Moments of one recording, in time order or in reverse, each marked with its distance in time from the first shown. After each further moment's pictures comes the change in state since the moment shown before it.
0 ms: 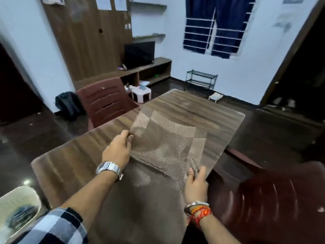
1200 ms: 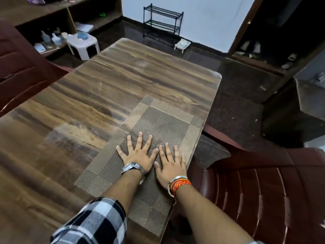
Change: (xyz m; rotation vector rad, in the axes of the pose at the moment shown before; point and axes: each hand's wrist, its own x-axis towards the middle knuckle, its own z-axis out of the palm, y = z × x) left_hand 0.073 0.084 0.367 0.332 -0.863 0.021; right_hand 0.217 0.152 0.075 -0.893 -0.559 -0.077
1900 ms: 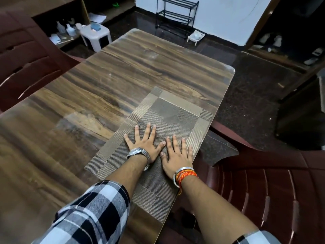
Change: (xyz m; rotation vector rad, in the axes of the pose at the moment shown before) left_hand 0.002 0.007 -0.011 0.072 -0.050 -0.007; right_hand 0.009 0.010 0.000 -0.005 -0.006 0.004
